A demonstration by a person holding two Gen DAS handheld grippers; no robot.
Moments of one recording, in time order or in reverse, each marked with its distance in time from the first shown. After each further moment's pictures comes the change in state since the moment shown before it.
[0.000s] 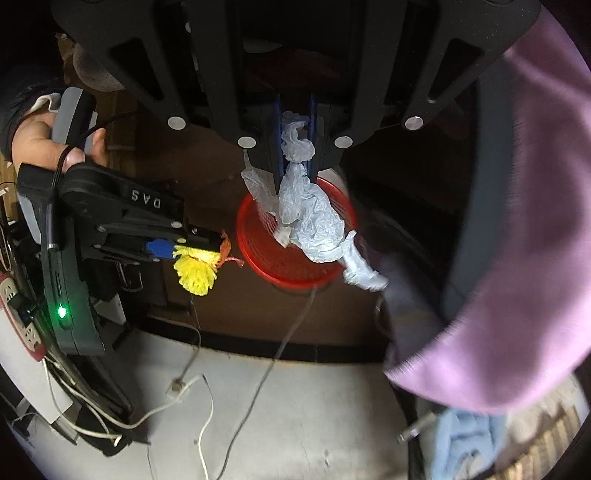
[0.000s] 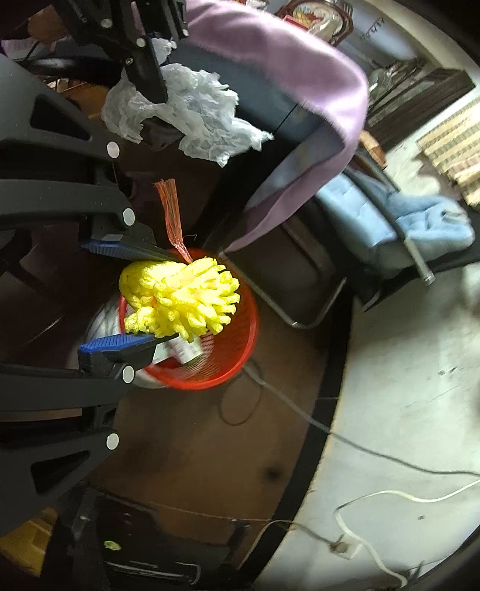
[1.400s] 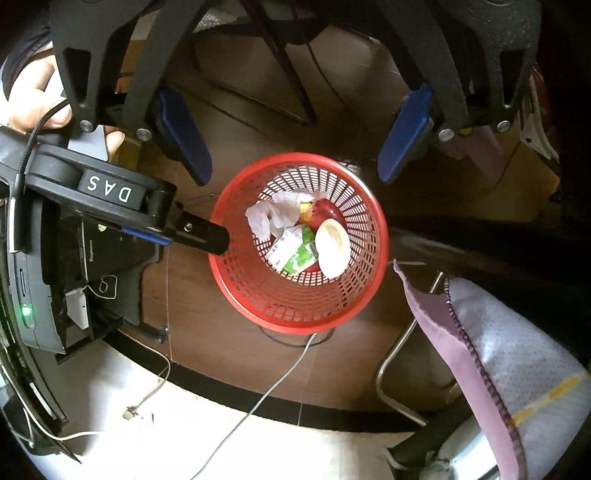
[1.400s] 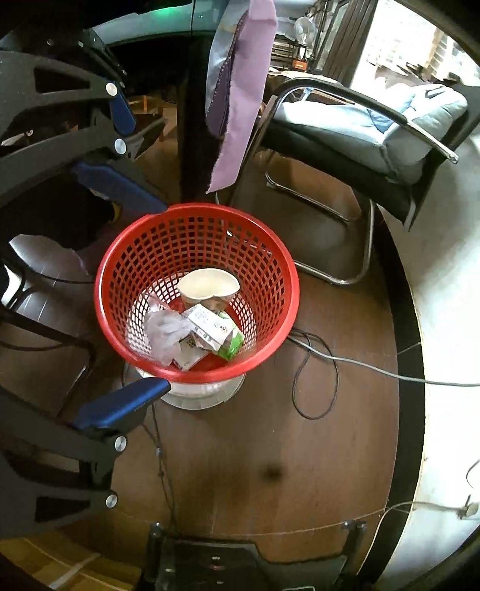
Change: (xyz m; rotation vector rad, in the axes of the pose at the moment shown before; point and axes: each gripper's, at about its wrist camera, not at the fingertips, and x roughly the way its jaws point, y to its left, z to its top) left arm 0.127 0.015 0.041 -0.141 0.195 -0.013; right arm 0.104 -0.072 0.011 0.366 0.167 0.053
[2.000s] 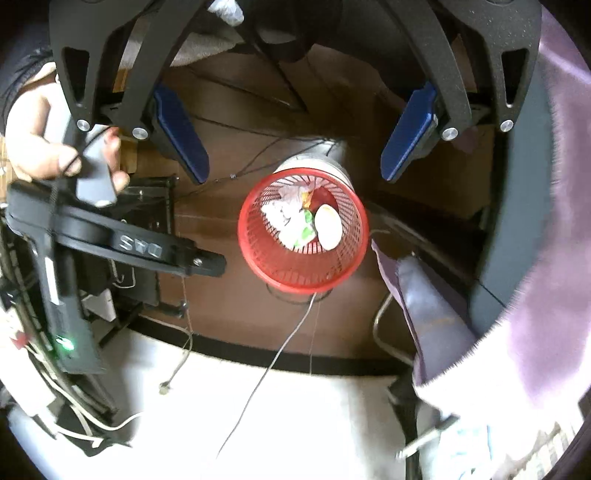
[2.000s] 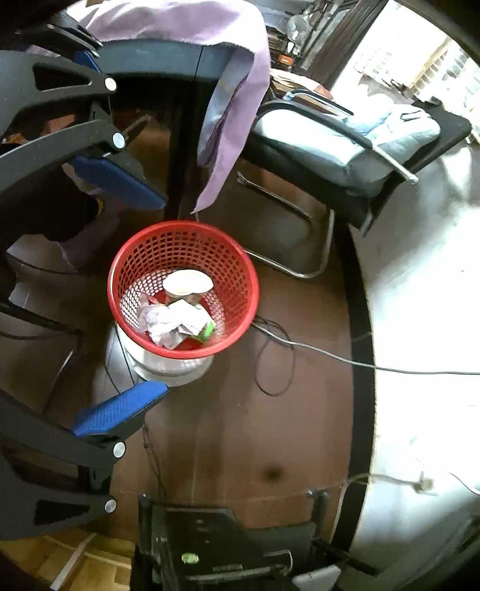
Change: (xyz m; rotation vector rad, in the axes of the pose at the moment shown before) left arm -0.106 -0.028 -0.050 0.098 -0.192 0.036; right arm -0.095 0.028 -0.019 -0.019 -0.180 -0.079
